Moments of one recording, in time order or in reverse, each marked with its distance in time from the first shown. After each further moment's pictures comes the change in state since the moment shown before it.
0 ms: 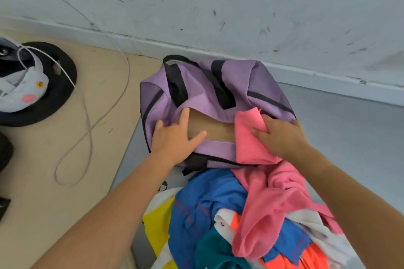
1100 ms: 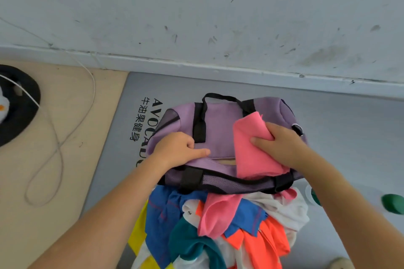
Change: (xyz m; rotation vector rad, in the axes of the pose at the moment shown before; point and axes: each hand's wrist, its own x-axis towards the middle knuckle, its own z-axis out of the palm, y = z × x) left_hand -0.013 0.085 -0.027 -0.287 -0.256 0.184; right_hand -0.093 0.062 -0.055 0.534 -0.109 0.209
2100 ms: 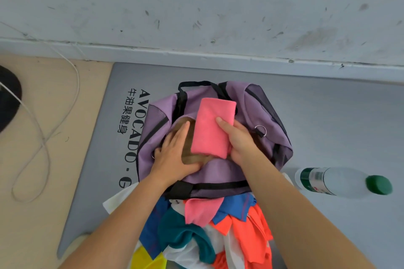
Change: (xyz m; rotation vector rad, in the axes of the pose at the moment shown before) left_hand -0.026 0.004 0.065 -0.154 0.126 -0.050; right_hand 0.033 -0.019 0.092 1.396 -0.024 0.302
